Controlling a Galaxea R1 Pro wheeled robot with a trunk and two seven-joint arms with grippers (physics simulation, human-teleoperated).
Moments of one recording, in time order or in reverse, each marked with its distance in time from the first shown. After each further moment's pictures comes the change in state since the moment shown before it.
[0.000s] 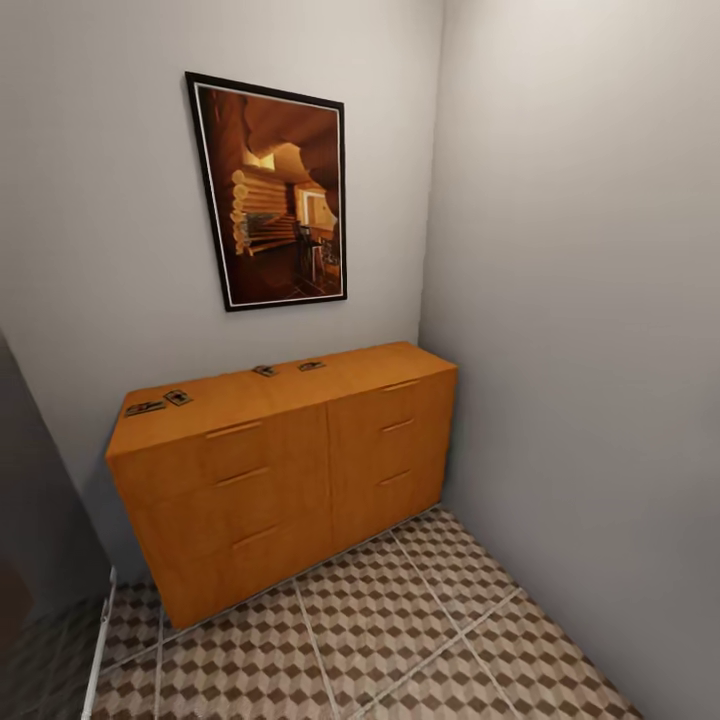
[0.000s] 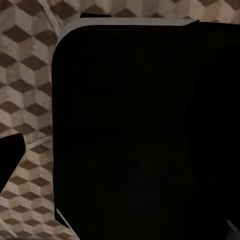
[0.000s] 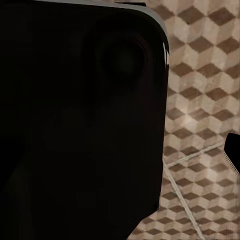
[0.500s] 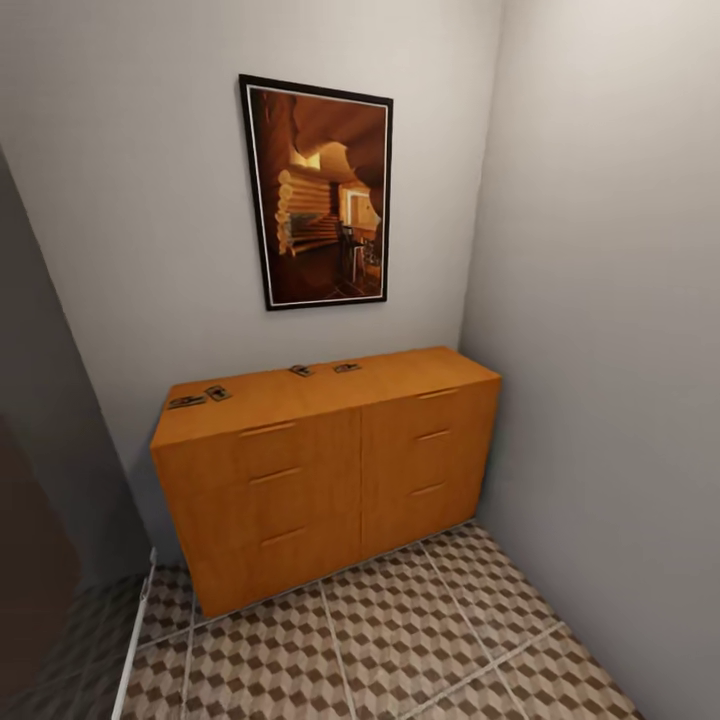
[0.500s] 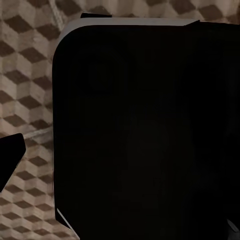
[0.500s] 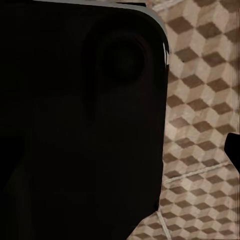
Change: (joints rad) left arm 0.000 0.001 0.000 0.000 0.000 0.000 0.000; right arm 0.000 0.000 0.000 0.000 0.000 0.000 0.000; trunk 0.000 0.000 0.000
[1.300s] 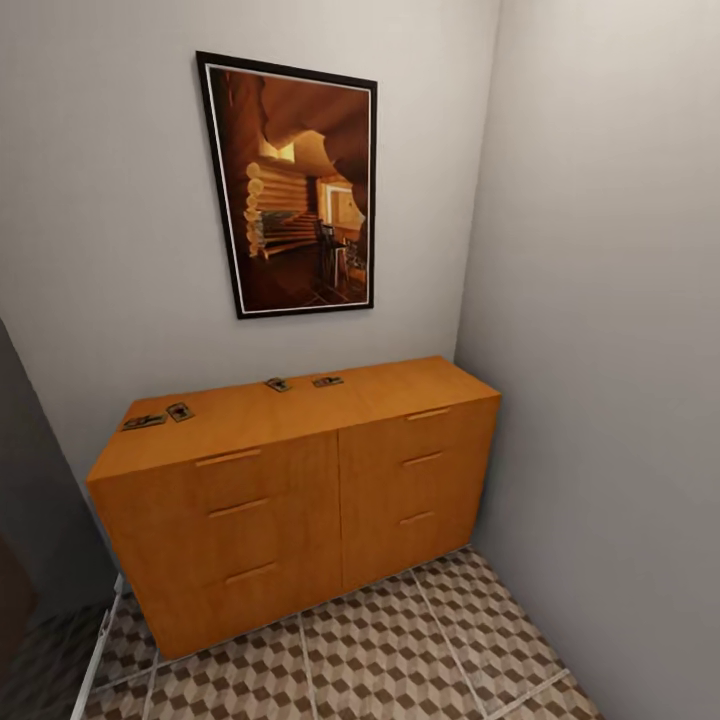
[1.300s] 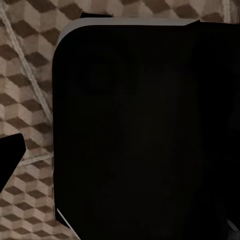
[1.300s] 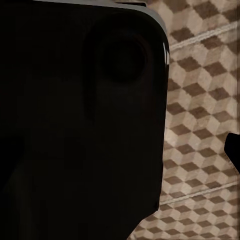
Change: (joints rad) left arm 0.000 0.000 0.000 0.000 0.000 0.000 0.000; right arm 0.000 0.000 0.000 0.000 0.000 0.000 0.000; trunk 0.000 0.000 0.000
